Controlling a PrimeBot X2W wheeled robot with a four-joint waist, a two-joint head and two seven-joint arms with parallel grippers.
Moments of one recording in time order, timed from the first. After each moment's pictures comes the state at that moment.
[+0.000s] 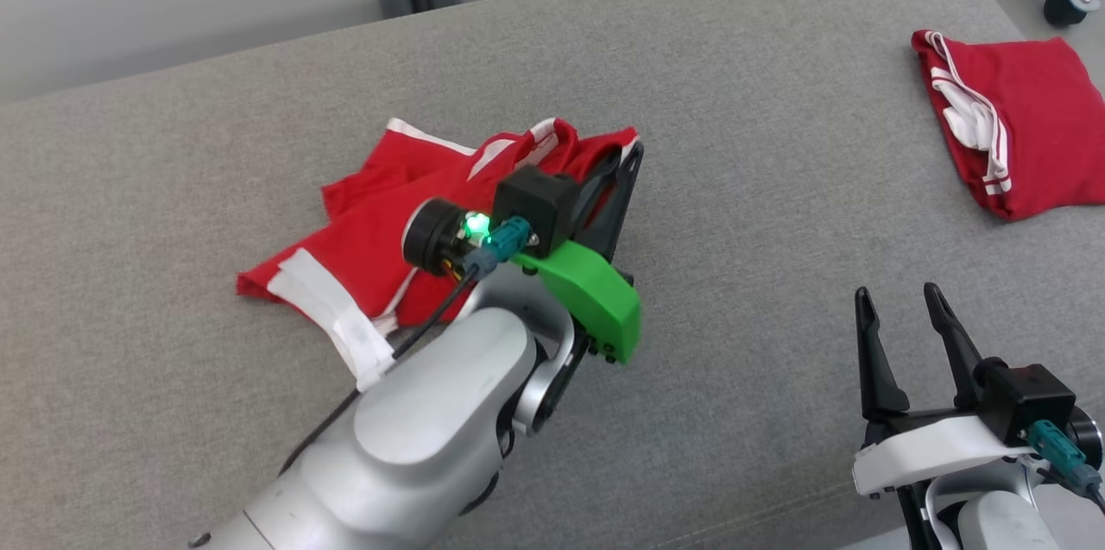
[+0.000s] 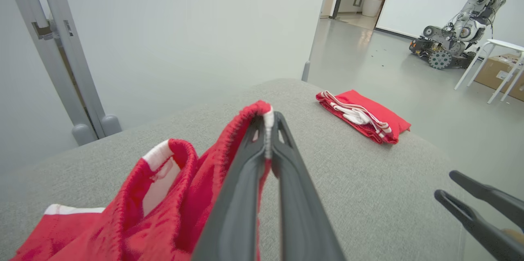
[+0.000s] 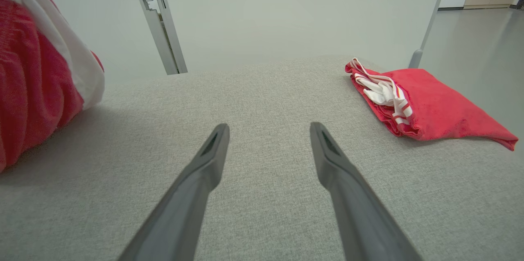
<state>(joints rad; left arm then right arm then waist) -0.75 0.08 -0.97 0.41 -0.72 0.20 -0.15 -0.03 -0.05 -0.06 0.15 0.11 0.13 -0.26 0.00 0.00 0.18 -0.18</state>
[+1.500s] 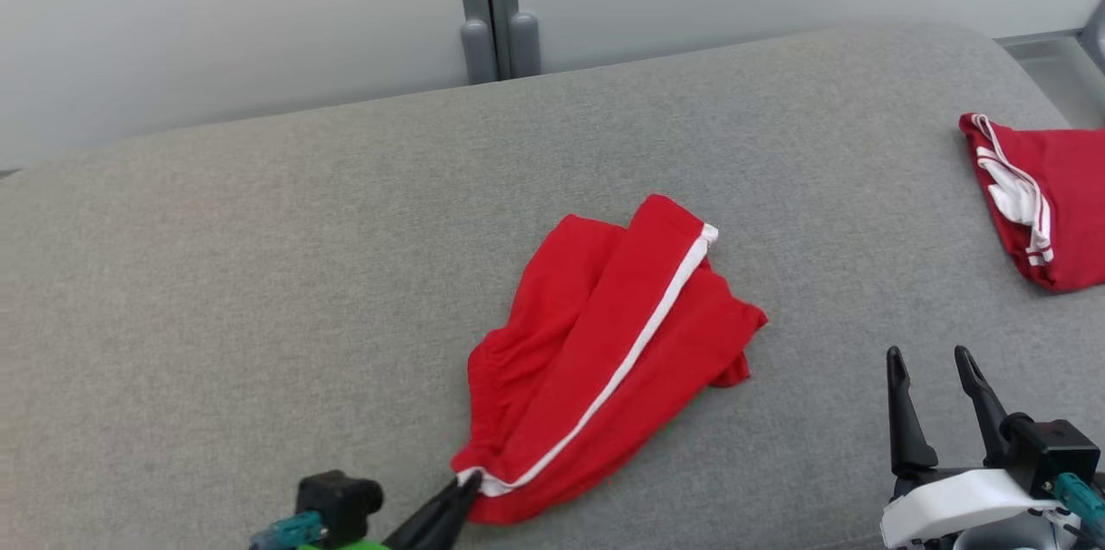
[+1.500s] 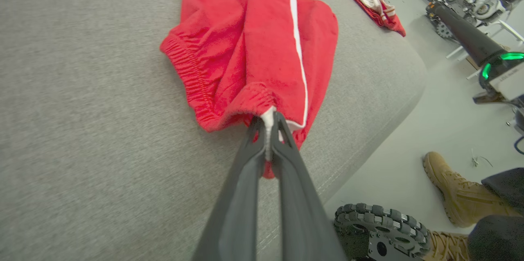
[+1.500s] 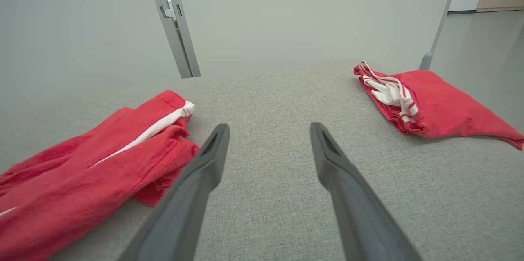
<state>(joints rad) -0.17 0.51 -0.96 0.05 -0.96 0.07 -0.13 0.07 -0.05 -0.11 0.16 0.12 0.13 -0.26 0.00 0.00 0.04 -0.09</state>
